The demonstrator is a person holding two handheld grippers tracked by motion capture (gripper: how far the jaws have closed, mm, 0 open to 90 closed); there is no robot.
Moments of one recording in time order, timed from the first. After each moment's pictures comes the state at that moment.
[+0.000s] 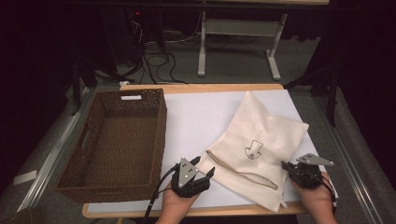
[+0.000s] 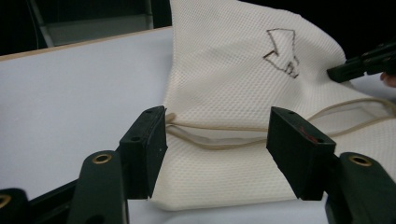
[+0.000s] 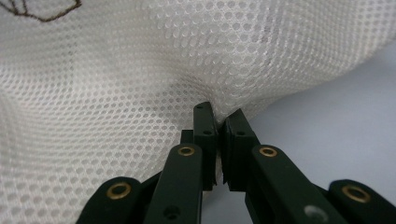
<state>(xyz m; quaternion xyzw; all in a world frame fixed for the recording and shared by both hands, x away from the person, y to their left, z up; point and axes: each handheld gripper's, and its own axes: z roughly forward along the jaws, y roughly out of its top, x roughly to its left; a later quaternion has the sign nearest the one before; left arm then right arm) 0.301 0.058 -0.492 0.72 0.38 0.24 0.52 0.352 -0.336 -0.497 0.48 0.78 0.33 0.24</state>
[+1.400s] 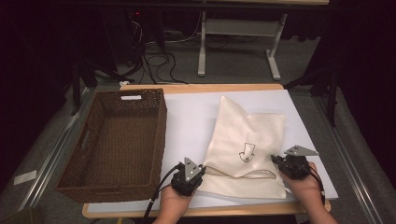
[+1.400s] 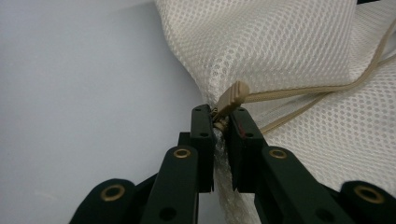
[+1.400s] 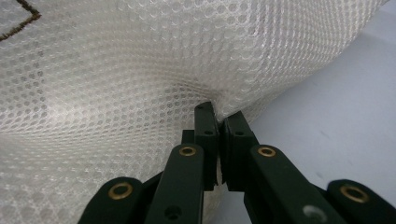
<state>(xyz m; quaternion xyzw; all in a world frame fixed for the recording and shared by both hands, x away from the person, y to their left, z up) 0.308 0.057 -0.508 0.78 0.40 0.22 0.43 0.384 -0.308 -0.505 0.44 0.80 0.33 0.22</state>
